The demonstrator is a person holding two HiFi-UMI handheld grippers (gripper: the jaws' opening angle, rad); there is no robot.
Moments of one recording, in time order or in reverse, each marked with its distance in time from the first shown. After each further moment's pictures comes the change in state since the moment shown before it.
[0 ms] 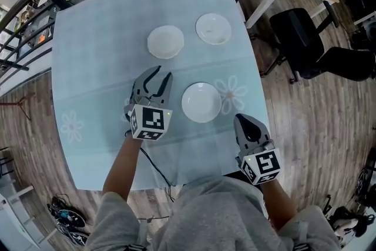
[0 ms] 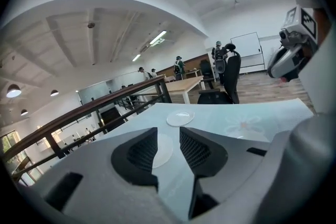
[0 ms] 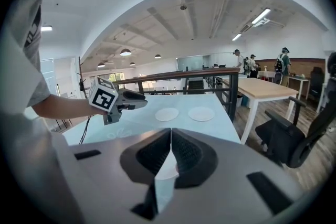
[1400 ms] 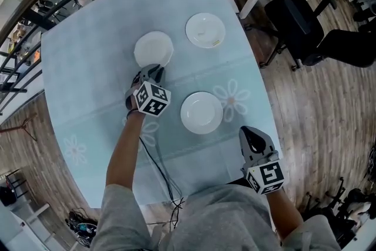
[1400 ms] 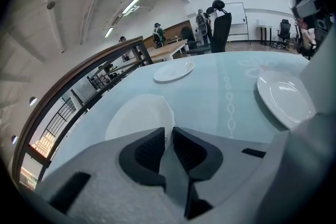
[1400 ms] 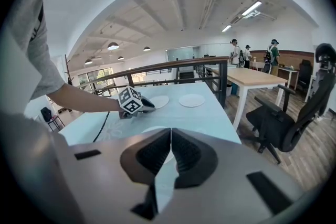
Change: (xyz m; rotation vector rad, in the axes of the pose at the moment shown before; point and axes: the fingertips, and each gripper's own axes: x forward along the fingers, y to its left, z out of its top) left arm 0.144 0.001 -0.120 0.168 0.328 -0.181; right arm 0.005 -0.023 -0.040 0.070 0.094 -0.093
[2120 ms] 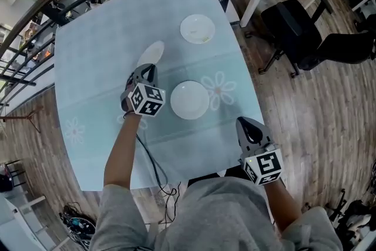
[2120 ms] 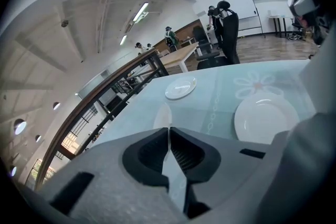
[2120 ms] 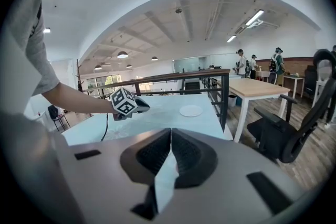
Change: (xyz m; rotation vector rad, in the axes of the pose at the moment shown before) left arm -0.094 -0.019 0.040 -0.005 -0.001 0.217; right arm -0.068 -0.024 0.006 -0.050 -0.118 0.066
